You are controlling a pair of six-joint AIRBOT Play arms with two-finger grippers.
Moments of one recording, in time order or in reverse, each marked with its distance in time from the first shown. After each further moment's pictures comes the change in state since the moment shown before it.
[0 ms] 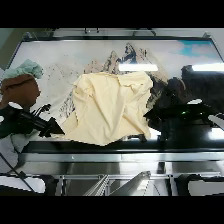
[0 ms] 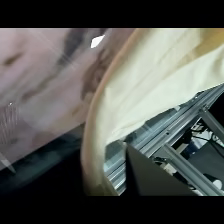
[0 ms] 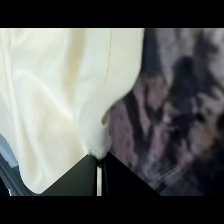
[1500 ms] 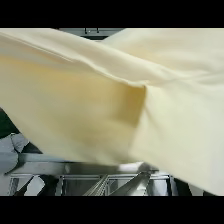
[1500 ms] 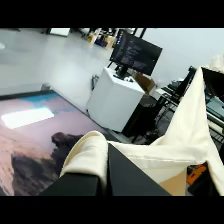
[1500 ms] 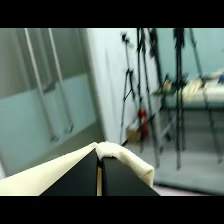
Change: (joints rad) left arm 0.391 0.718 0.586 -1.146 -0.197 0.014; right arm -0.534 0.879 0.573 0.376 0.040 -0.031
